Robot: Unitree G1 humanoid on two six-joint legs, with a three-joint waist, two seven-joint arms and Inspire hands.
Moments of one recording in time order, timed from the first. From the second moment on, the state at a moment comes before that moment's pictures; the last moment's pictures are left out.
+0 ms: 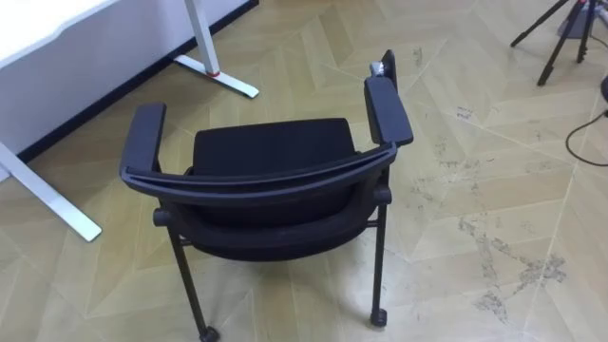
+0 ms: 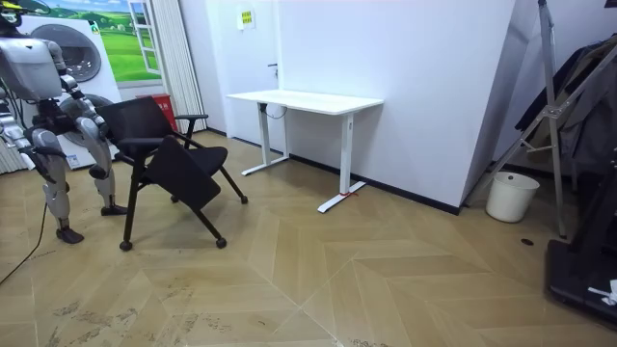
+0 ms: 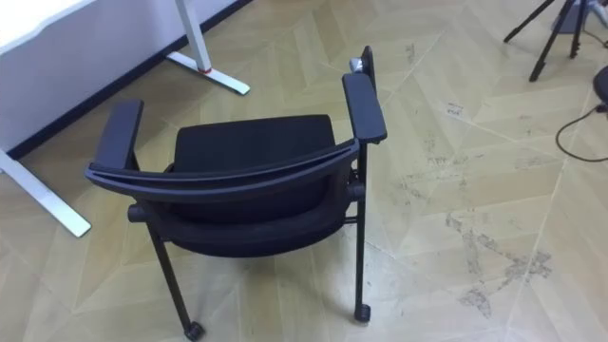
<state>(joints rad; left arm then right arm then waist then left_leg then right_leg) 0.20 0.19 -0.16 1.08 -0.45 -0.11 -0.02 0.13 -0.22 0.15 1.18 0.63 -0.02 0.05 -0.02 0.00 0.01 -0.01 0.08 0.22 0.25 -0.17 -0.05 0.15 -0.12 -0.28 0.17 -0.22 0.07</state>
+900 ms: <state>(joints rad) 0.21 0.17 -0.06 1.11 -0.46 -0.06 -0.01 0.15 -0.20 0.04 1.22 0.67 0.02 0.03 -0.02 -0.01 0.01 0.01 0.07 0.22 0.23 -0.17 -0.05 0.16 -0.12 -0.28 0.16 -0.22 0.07</state>
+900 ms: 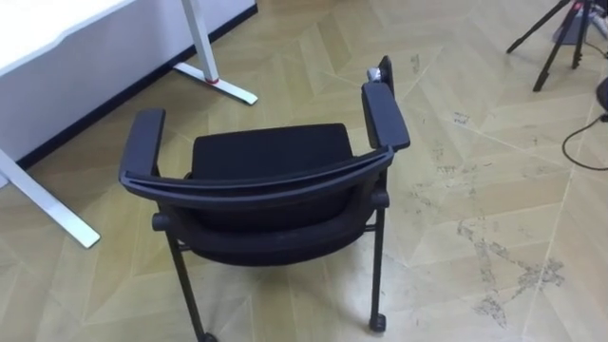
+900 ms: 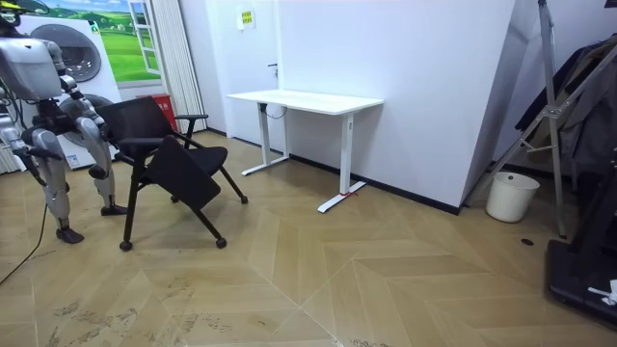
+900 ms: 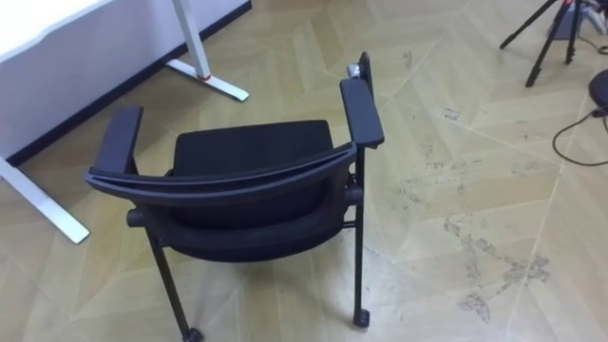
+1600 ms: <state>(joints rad) 0.26 0.17 0.07 1.10 -0.43 -0.05 0.02 0.16 -0.20 -0.03 1.22 0.63 0.07 0.04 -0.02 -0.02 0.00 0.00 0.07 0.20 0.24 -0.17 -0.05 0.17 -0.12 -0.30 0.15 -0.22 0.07</state>
